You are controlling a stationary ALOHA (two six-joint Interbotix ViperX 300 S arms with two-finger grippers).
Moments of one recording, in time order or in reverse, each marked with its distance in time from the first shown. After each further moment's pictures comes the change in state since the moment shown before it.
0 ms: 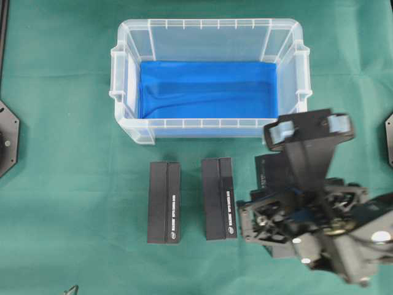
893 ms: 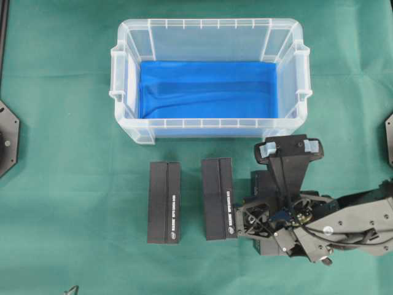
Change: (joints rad) left arm 0.000 0.000 0.000 0.000 0.000 0.000; right arm -0.009 0.049 0.333 0.054 -0.405 0.141
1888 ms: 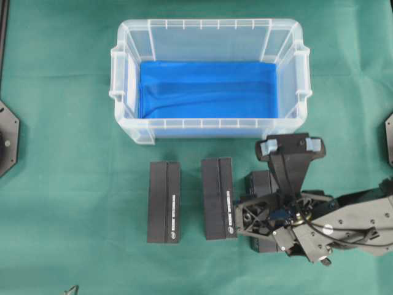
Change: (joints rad) left arm 0.000 -0.002 0.000 0.000 0.000 0.000; right arm -0.008 -0.005 -0.046 0.006 0.095 0.002
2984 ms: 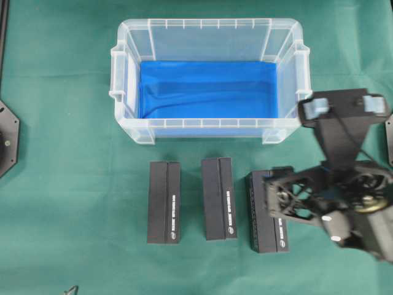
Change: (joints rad) left arm 0.000 -0.005 -0.002 0.000 0.000 -0.002; right arm 0.020 -0.190 -0.135 -0.087 0.341 -0.084
